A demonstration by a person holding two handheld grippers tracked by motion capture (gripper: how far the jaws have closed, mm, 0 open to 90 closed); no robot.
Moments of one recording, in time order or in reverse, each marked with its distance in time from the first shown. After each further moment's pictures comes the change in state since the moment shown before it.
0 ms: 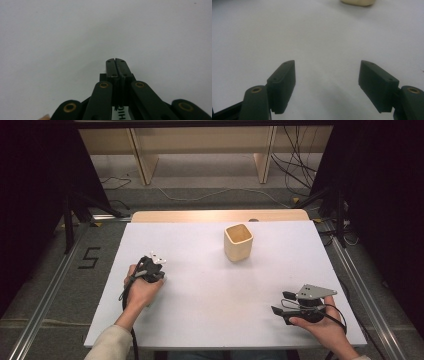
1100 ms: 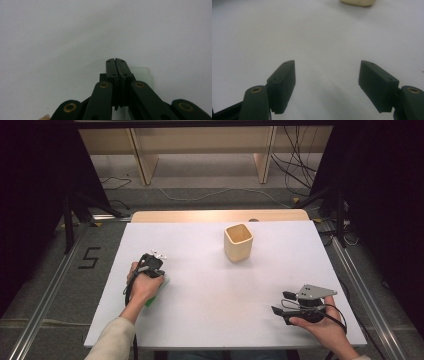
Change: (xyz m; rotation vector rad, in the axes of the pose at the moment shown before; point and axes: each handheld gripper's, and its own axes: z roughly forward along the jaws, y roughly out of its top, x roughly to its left) left arm 0.007 0.006 0.024 0.068 -0.027 -0.033; right arm 0.000 0.000 0.000 -0.003 -0.001 -0.003
